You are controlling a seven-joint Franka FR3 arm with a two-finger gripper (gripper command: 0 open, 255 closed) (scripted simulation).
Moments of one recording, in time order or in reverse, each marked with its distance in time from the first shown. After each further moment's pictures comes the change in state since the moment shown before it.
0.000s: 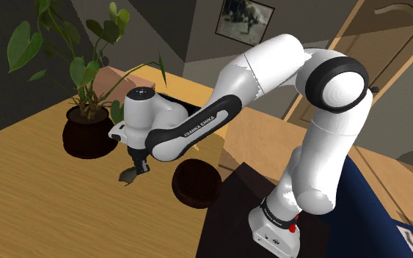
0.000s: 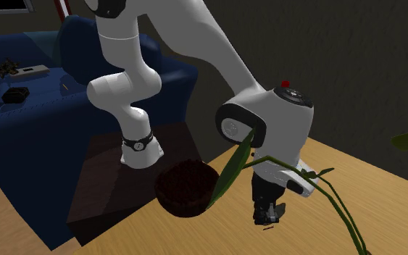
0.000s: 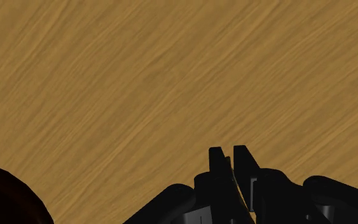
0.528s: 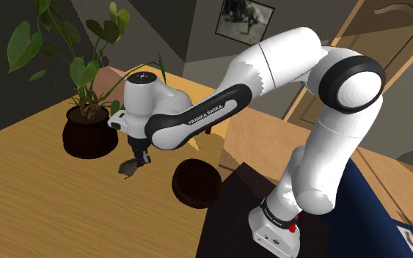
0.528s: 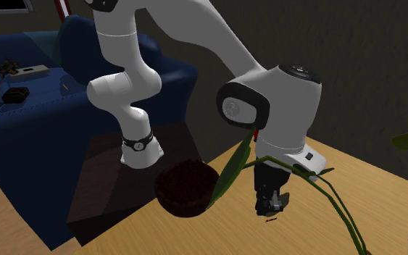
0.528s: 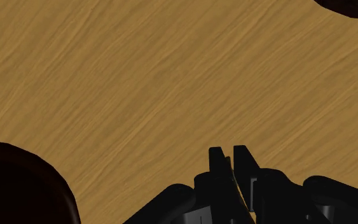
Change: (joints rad) arm -0.008 -0.075 0.011 0.024 0.038 -0.095 -0.033
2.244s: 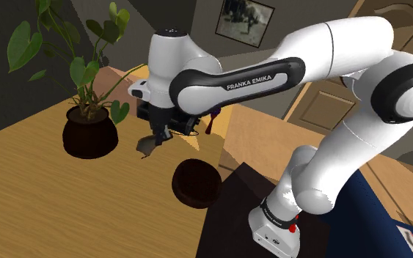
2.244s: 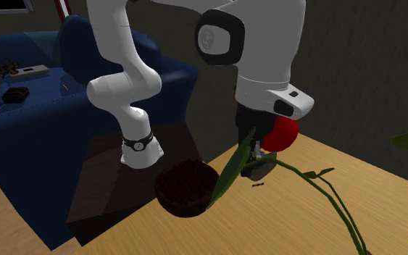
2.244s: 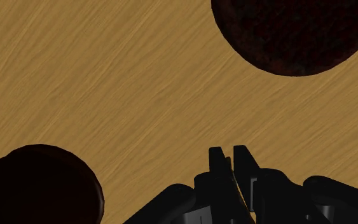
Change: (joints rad) arm -0.021 -0.300 -0.013 -0.046 0.102 -0.239 -0.112
